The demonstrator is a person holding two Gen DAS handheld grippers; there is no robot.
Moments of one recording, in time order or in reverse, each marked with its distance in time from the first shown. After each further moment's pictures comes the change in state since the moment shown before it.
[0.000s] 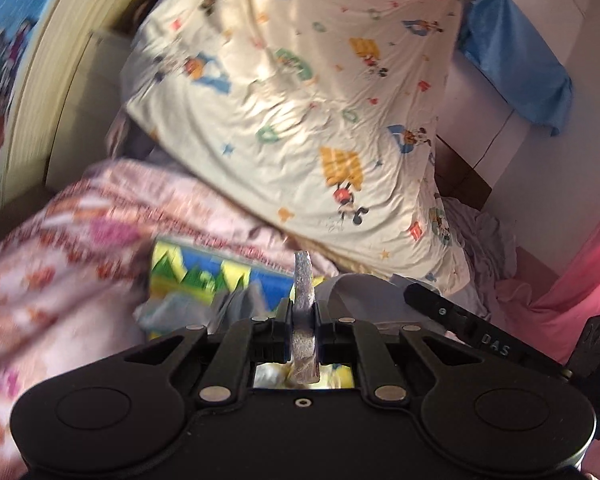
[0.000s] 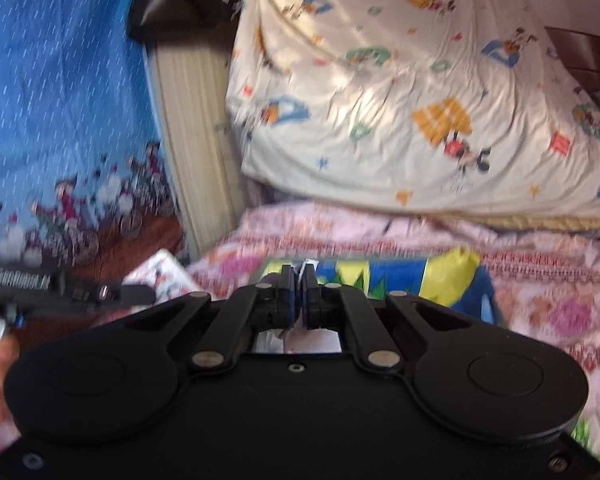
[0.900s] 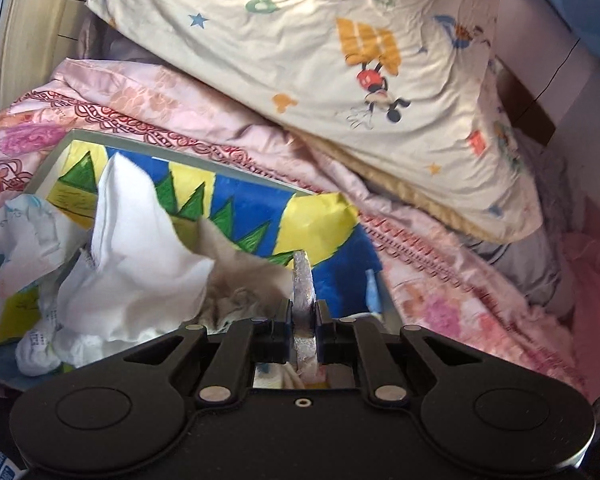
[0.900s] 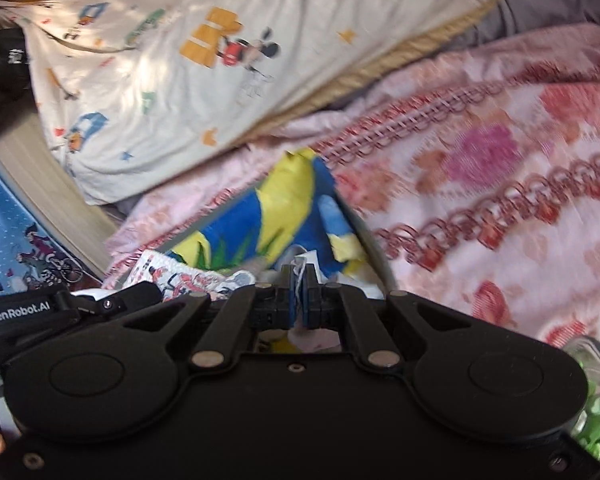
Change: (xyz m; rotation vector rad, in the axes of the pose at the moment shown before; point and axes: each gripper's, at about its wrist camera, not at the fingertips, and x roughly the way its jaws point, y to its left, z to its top) left arm 0.200 -0.054 -0.070 -0.034 0.214 0.171; right arm 0.073 -0.195 -0.095 0.556 0.132 -0.212
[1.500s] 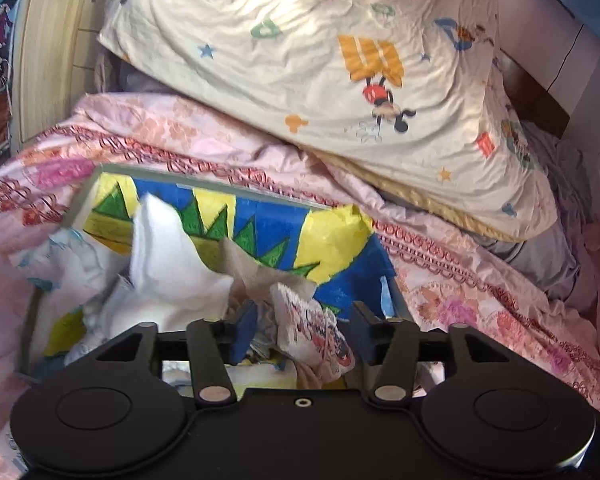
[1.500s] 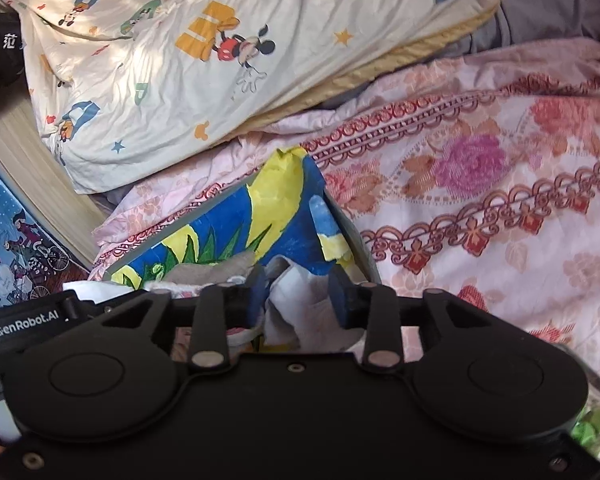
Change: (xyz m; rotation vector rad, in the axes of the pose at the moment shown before) left arm -0.036 -0.014 0.011 0.049 -0.040 0.087; right arm -0.018 0.015 0.009 -0.049 0.003 -0.045
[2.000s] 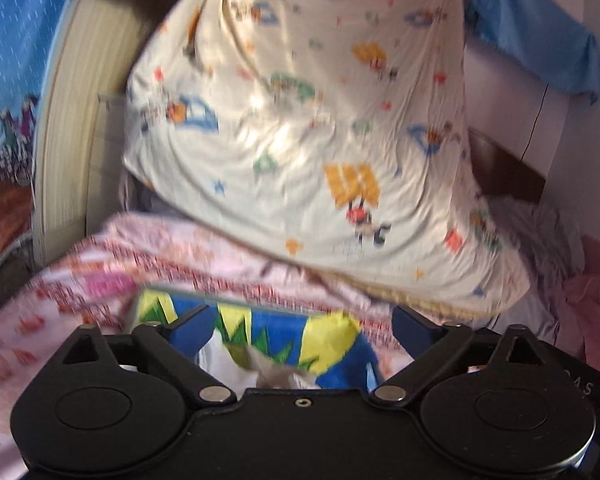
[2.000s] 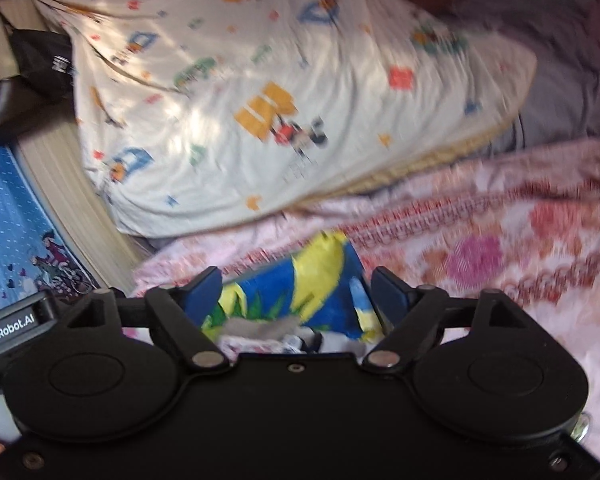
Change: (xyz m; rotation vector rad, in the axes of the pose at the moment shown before) left arm -0.121 -0.008 0.021 0.062 -0.310 0.007; right arm -0.098 0.052 0.034 -0.112 -0.187 0.044
